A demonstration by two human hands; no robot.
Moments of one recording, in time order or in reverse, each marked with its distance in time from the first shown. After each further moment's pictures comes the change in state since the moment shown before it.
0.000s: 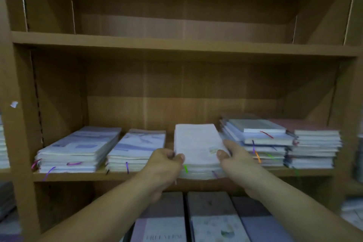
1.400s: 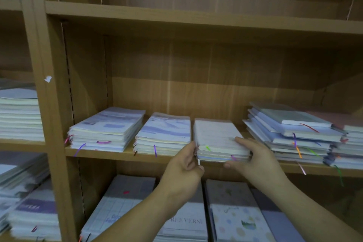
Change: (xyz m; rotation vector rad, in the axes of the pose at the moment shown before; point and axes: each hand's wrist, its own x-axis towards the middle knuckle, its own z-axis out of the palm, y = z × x) left_hand -0.022 -0.054 -0.018 -0.235 -0.182 0.107; right_hand 0.033 0.058 0.043 -0.225 0.113 -0.278
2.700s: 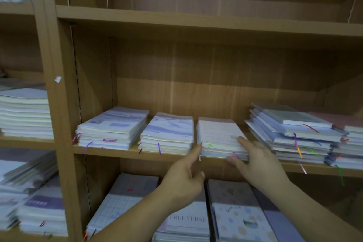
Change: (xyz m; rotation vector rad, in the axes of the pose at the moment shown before) left_hand 0.005 -0.028 -0.015 0.345 -0.111 0.072; right_hand -0.015 -0.030 -0.016 -0.467 -0.093 0.003
